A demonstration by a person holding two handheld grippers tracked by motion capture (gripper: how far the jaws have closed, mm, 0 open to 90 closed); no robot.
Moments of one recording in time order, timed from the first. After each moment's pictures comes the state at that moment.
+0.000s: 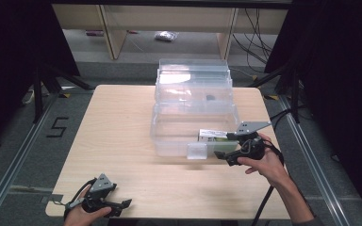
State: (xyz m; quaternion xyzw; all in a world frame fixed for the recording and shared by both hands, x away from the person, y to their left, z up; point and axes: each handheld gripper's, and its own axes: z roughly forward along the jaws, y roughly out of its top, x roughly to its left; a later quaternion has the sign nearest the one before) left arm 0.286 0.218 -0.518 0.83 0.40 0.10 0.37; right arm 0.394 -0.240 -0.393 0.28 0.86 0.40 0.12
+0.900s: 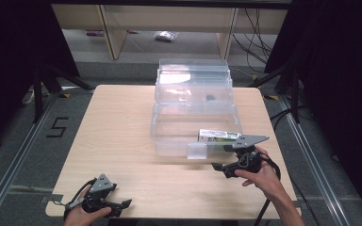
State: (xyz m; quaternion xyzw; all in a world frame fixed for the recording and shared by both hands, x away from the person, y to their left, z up) left arm 0.284 0.217 -0.517 0.83 0.40 0.10 0.38; right arm 0.373 -0.238 -0.424 0.29 0.85 0.42 0.10
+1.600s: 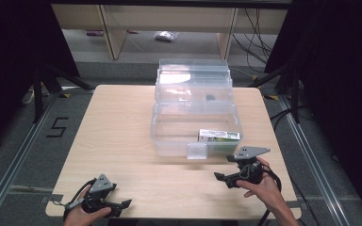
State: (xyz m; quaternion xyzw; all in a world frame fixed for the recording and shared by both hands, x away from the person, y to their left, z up) left arm 0.284 0.216 -0.517 0.82 0.41 0.10 0.39; right arm 0.353 -0.247 -0.455 0.33 0.85 0.41 0.09
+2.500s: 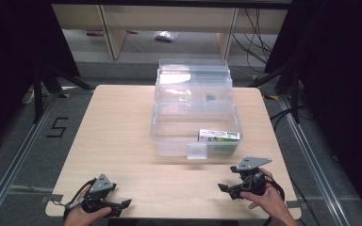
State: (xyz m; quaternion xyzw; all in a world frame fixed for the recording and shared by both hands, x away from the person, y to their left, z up) left arm 0.284 0.216 -0.517 0.82 0.41 0.10 0.39; right arm 0.333 -0.257 -0.473 0.33 0.86 0.38 0.08
